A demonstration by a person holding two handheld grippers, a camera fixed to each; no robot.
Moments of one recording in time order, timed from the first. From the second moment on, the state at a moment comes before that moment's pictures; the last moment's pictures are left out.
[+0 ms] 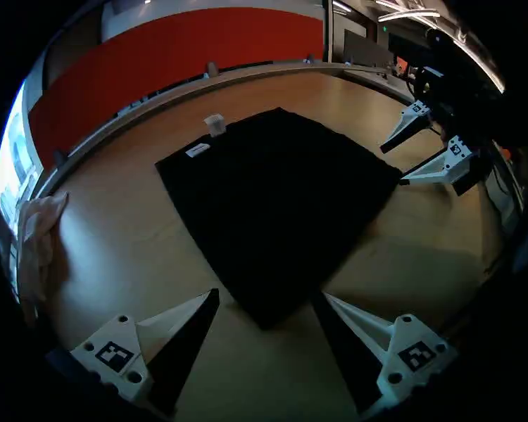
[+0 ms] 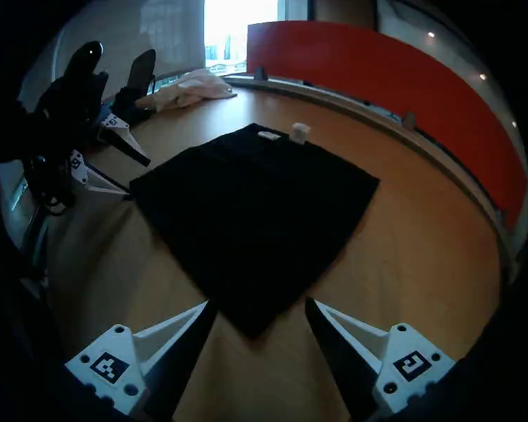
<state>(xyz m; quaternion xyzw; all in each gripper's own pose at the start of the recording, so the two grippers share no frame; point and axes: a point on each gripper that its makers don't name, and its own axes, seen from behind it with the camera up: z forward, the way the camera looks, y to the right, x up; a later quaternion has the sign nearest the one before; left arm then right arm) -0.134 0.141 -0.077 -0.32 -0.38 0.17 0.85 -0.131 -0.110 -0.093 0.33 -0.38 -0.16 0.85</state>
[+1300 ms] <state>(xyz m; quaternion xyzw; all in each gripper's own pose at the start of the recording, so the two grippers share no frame) -0.137 0.149 -0.087 -0.32 -0.41 0.16 0.84 -0.137 -0.106 -0.099 0.34 -0.40 -0.15 0.84</state>
